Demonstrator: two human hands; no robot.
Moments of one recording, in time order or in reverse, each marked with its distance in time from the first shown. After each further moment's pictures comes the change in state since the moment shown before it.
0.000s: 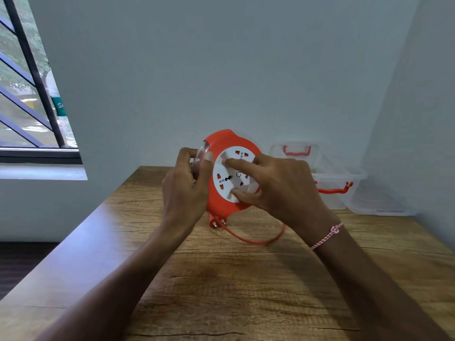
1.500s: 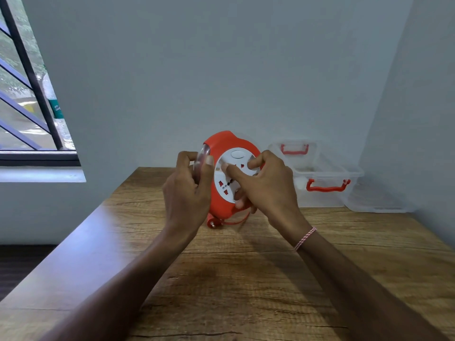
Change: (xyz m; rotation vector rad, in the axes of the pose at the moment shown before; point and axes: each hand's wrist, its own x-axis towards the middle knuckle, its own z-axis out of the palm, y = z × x) left_hand -0.009 0.000 0.009 0.040 0.049 0.059; right_hand 0.013 -0.030 0.009 0.744 -0.072 1.013
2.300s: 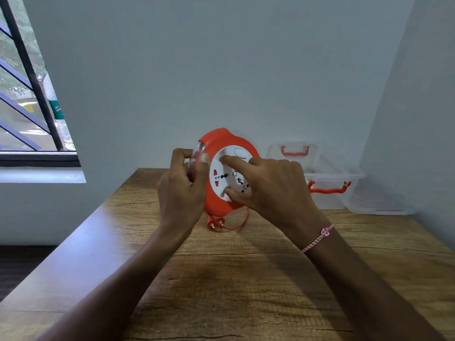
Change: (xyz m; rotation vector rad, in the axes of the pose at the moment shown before) left_hand 0.008 -0.002 -0.006 -0.006 0.042 0.045; right_hand 0.008 0.011 -0.018 -0.753 0.080 -0.939
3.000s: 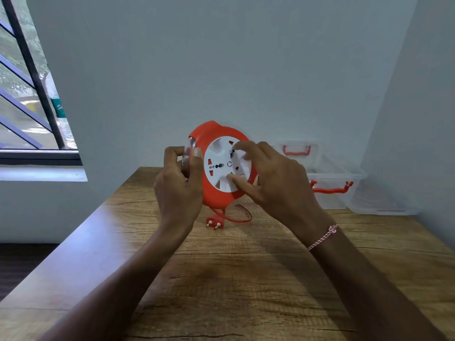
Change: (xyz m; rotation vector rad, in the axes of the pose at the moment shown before) left_hand 0.003 -0.004 0.002 -0.041 0.082 -0.109; right_hand 0.001 0.005 -0.002 0.139 0.003 0.179
